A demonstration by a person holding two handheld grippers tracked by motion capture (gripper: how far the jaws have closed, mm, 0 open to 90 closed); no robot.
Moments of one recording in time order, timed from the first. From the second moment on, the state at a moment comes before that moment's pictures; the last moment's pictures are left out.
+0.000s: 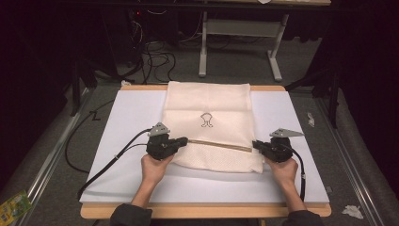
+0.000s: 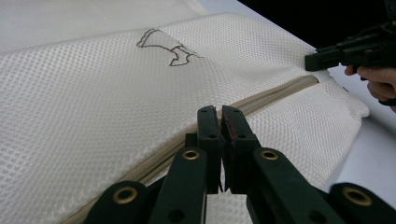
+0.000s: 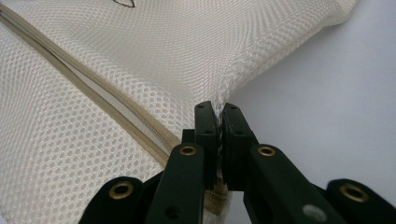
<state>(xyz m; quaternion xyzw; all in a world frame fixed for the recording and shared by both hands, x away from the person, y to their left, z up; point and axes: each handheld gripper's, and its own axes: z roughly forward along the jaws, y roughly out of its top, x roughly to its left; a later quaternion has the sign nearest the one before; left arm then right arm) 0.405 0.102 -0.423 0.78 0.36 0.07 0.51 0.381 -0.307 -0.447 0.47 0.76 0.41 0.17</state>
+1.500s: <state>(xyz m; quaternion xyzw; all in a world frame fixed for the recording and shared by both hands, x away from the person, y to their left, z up) 0.398 0.151 -0.423 0.76 0.39 0.10 0.51 0.381 -0.312 -0.446 0.48 0.76 0.40 0.18</state>
